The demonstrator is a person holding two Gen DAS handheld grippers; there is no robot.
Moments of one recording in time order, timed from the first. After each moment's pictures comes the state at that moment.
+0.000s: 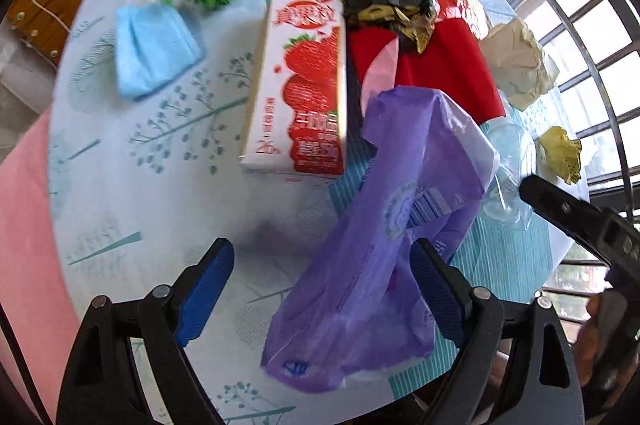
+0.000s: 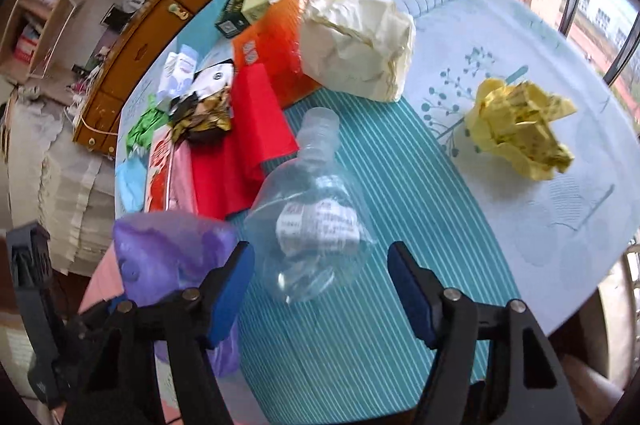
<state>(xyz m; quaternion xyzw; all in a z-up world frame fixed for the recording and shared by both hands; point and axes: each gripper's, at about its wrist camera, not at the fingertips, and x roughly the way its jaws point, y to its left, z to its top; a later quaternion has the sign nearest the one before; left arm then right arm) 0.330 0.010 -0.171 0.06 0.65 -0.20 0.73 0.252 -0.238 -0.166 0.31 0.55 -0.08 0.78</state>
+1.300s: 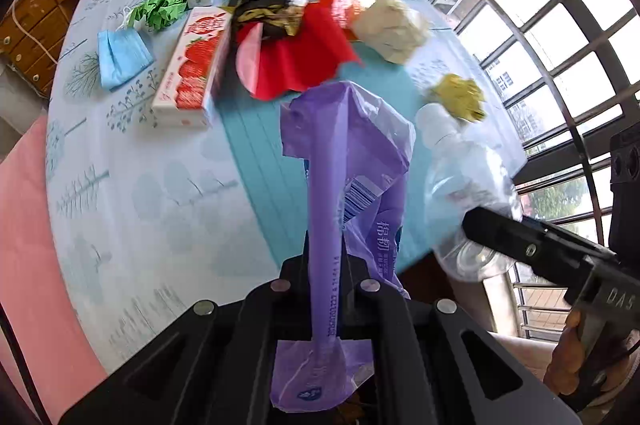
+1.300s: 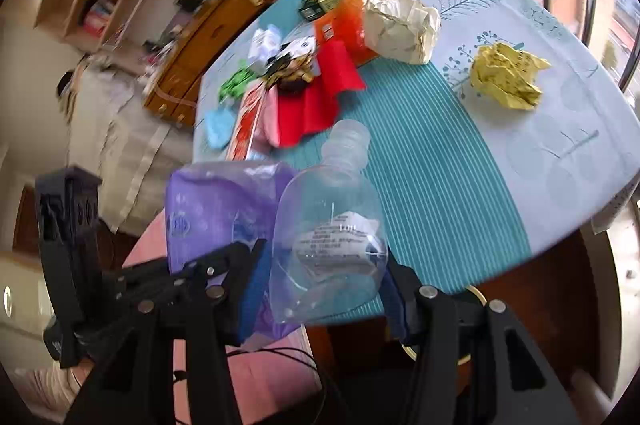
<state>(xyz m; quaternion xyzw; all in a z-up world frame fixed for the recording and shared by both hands) 0.226 -0.025 -0.103 0.06 0.61 -0.25 0.75 0.156 -0.231 -0.105 0.32 0.52 0.06 0.79</state>
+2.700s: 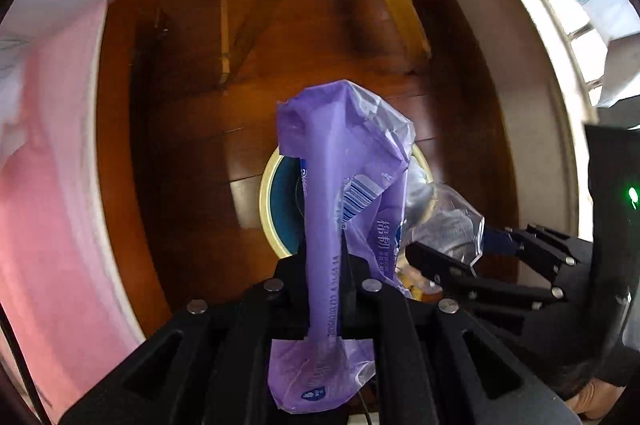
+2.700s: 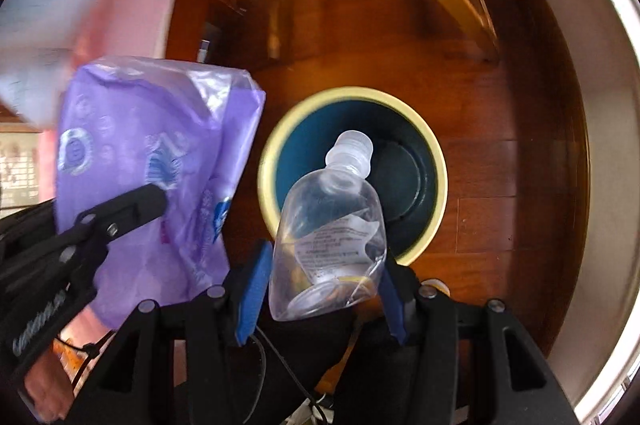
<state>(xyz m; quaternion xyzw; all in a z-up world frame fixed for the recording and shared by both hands) 0.031 -0.031 -0.425 0.07 0.70 -0.09 0.70 0.017 -0.180 -0.463 0.14 0.72 0.11 0.67</state>
